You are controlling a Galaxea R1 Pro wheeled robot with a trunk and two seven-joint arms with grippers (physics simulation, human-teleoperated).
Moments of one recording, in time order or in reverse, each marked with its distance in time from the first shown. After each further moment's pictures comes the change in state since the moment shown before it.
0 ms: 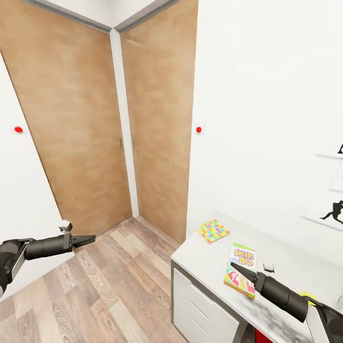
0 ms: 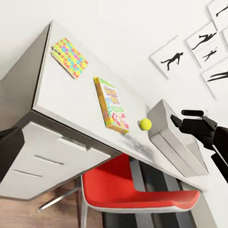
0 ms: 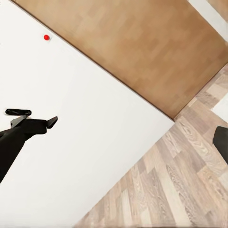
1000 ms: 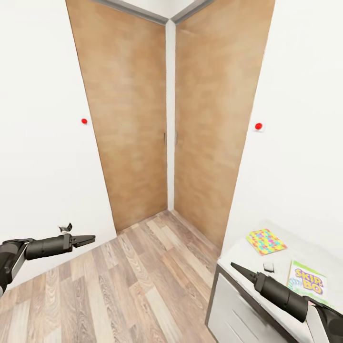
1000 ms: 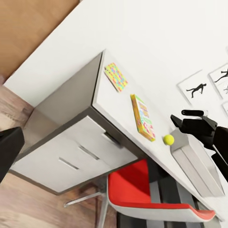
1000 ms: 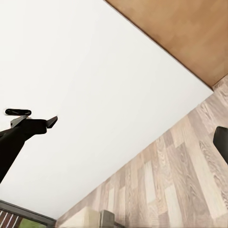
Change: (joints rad) left arm 0.001 0.000 0.000 0.000 0.001 -0.004 0.000; right arm 0.001 0.000 0.000 0.000 0.000 0.000 0.000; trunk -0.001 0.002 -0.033
